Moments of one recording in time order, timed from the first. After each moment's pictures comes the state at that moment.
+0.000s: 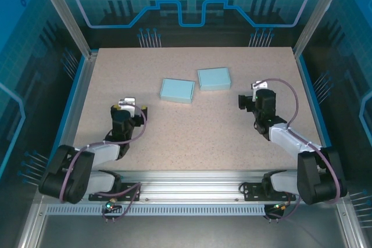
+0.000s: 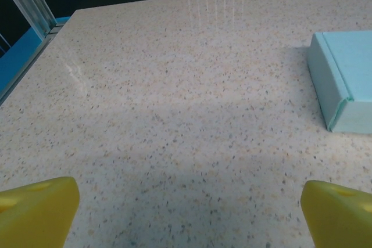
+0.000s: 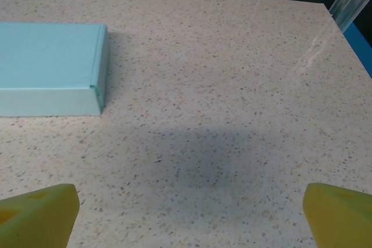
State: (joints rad) left arm -0.19 1.30 0.24 0.71 -0.31 0.02; right arm 0.16 1.27 0.57 0.20 0.26 0.00
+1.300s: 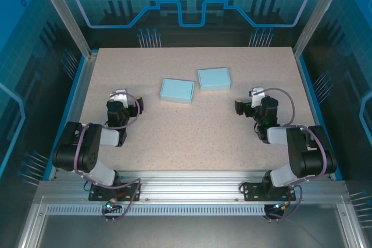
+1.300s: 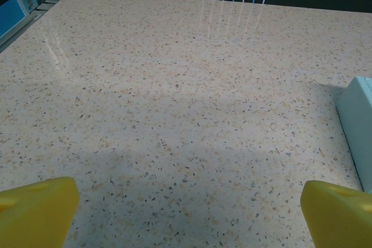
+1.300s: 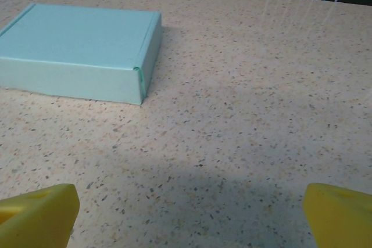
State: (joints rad) left arm -0.02 1.56 0.36 0.86 -0.13 -0.11; right arm 0.05 1.50 0.41 0.67 -0.06 -0.08
